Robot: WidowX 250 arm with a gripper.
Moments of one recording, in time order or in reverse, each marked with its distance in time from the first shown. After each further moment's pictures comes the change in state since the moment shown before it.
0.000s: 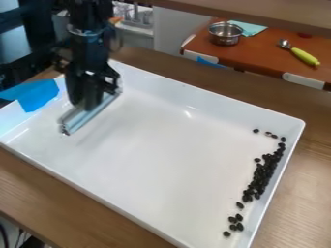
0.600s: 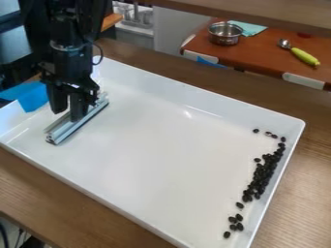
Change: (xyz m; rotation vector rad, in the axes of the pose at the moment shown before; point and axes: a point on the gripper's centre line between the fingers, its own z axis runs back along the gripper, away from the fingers) arm -0.004 0.021 -0.031 -0.046 0.038 -0.049
